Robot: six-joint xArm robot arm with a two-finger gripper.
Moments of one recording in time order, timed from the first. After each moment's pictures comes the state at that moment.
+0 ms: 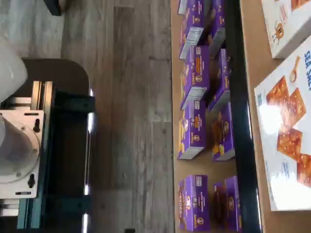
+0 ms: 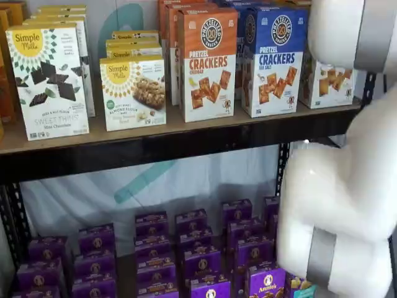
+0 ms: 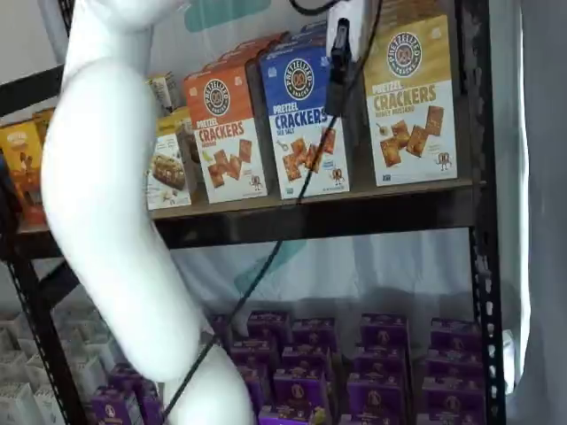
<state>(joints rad) -0.78 -0.28 -1.60 0.34 2.01 -2.20</state>
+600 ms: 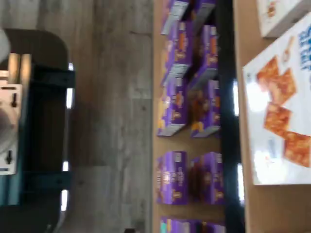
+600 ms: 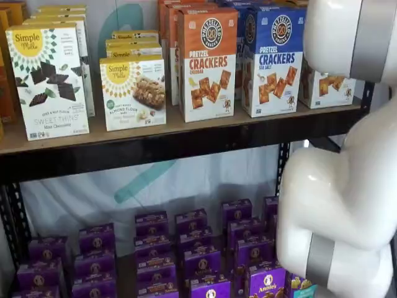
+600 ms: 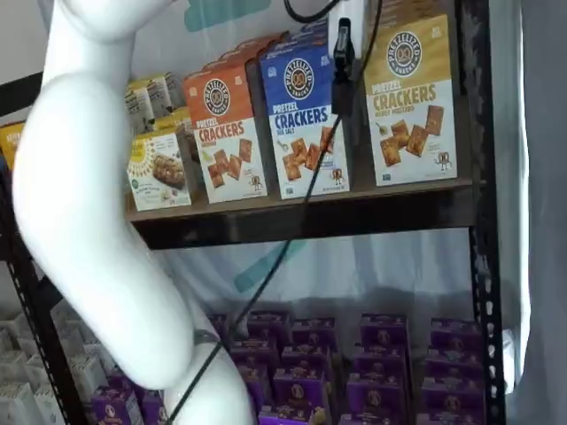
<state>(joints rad) -0.81 -0.38 -1.51 0.34 1.89 -2.25</state>
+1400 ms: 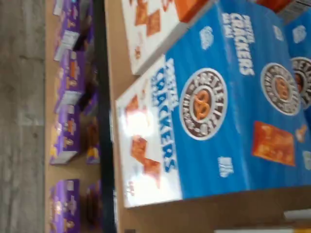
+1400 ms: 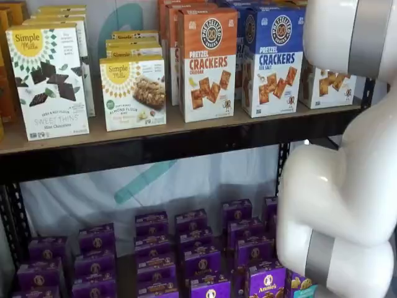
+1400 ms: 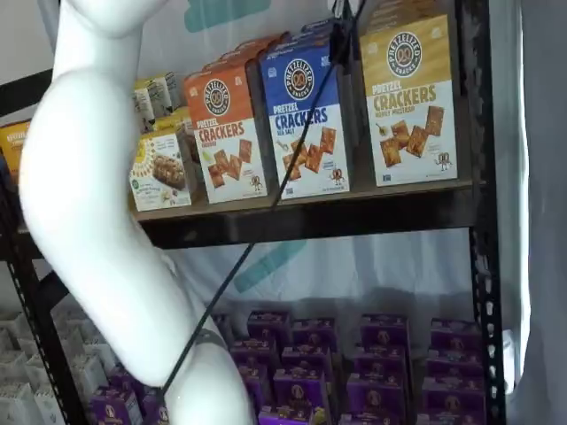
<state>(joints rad) -0.85 -0.34 -1.58 0.59 1.73 -2.18</state>
